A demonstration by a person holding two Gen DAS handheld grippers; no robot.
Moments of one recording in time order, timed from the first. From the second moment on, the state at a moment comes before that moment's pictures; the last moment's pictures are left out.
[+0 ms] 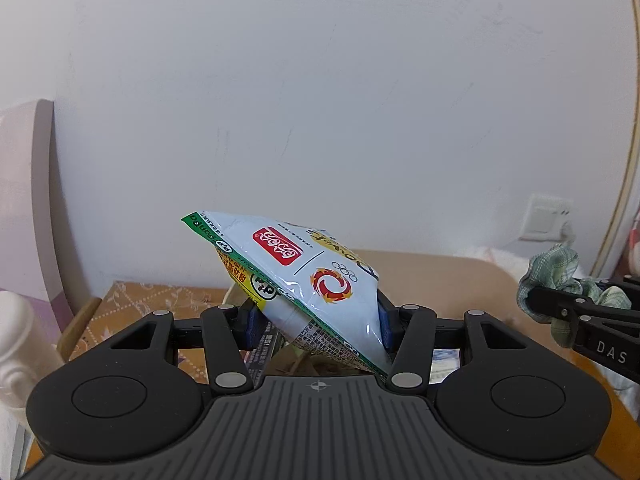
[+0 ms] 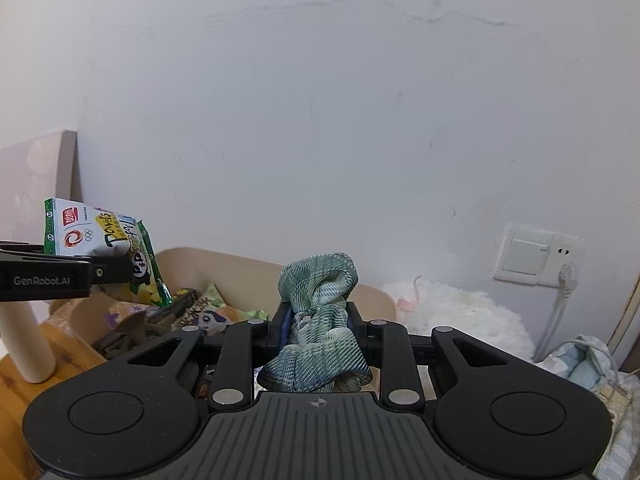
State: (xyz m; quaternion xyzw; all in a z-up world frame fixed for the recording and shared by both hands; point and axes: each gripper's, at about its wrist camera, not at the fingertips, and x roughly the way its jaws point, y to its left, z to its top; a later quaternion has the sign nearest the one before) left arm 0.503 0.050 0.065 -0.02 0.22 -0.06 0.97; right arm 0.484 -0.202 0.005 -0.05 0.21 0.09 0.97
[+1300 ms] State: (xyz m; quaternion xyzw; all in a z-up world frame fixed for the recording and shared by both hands) left arm 0.465 0.070 0.049 0.03 0.24 -0.08 0.97; right arm 0.454 -0.199 -0.005 -0.04 0.21 0.06 0.97
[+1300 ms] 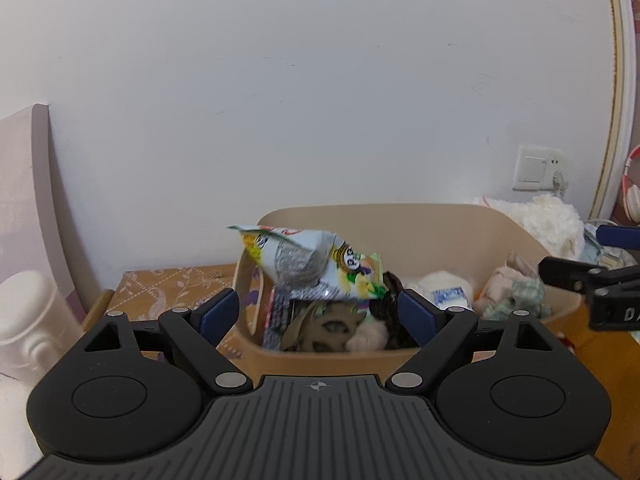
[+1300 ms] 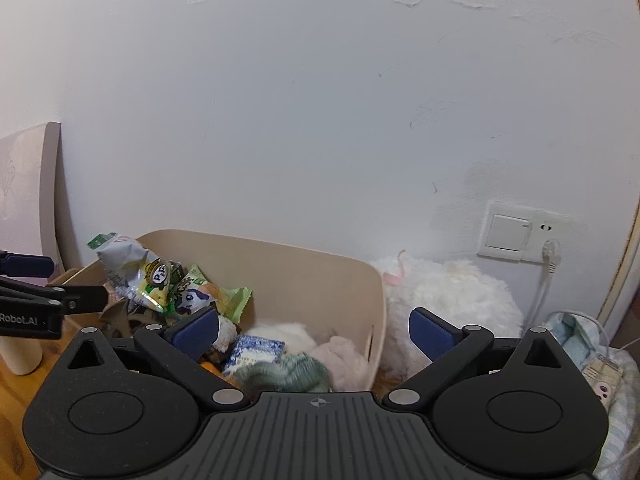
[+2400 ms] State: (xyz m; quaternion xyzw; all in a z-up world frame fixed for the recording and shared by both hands) left arm 0.432 0.056 -0.059 0.18 0.32 -0.18 0.91; right arm 0.405 -0.224 -0.095 -0.01 0.34 0.02 0.94
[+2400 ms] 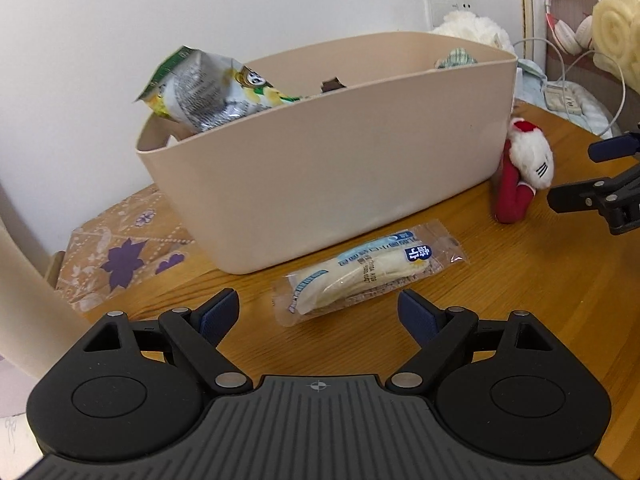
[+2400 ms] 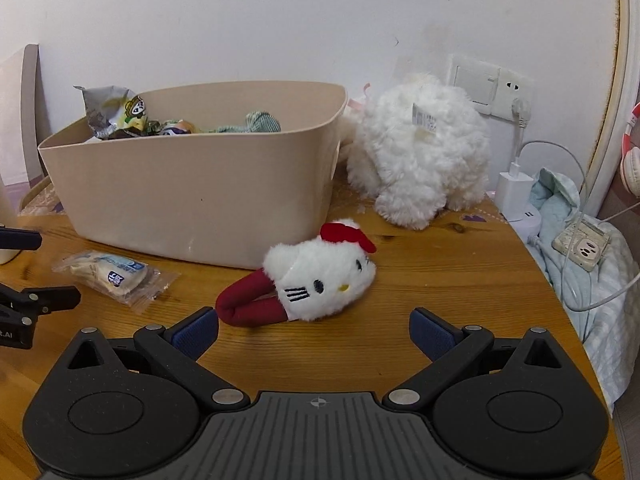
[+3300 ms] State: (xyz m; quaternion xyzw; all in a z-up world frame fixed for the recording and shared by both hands) left arm 0.476 0.036 -0.084 0.09 0.34 -0.23 0.91; right arm 0.457 -0.224 -0.116 0.07 0.35 0.03 0.94
